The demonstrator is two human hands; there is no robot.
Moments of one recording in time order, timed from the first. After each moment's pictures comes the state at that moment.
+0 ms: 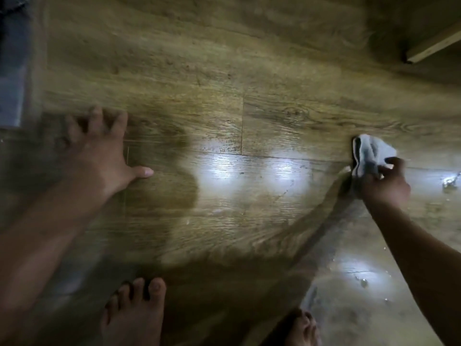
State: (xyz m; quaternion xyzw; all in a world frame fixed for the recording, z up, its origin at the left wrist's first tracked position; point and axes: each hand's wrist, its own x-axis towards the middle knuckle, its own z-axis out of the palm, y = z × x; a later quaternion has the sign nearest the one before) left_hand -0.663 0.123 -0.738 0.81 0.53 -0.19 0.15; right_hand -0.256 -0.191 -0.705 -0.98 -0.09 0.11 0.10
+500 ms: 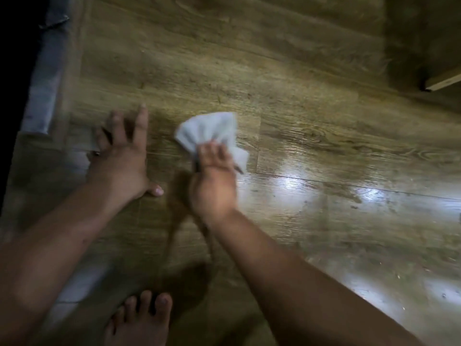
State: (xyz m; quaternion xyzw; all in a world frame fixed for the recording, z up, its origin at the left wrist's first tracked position) left_hand -0.653 0.125 -0.737 0.80 0.54 -0.15 0.20; right_hand -0.522 0.010 -0.725 -0.81 -0.51 0.25 0.13
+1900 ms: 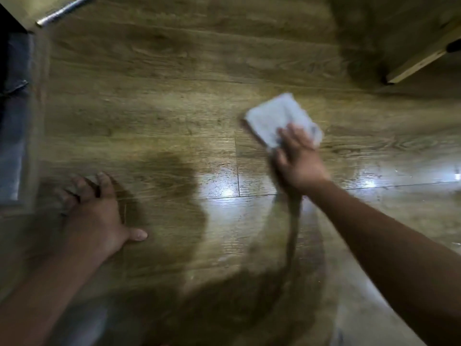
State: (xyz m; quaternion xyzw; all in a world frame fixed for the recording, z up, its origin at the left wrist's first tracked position) left_hand -0.646 0.127 -0.724 0.76 0.56 -0.28 0.16; right_hand -0.289 -0.038 -0.760 -0.89 -0.43 0.14 0.09
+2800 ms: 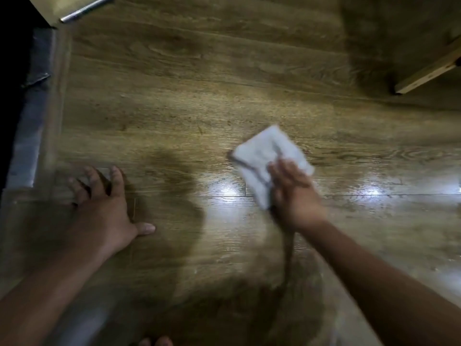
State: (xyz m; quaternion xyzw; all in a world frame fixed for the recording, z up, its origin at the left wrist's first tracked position) left_hand -0.665 0.125 -0.734 0.79 0.52 -0.26 0.19; right_hand -0.347 -0.078 -0.753 -0.84 -0.52 0.17 0.05
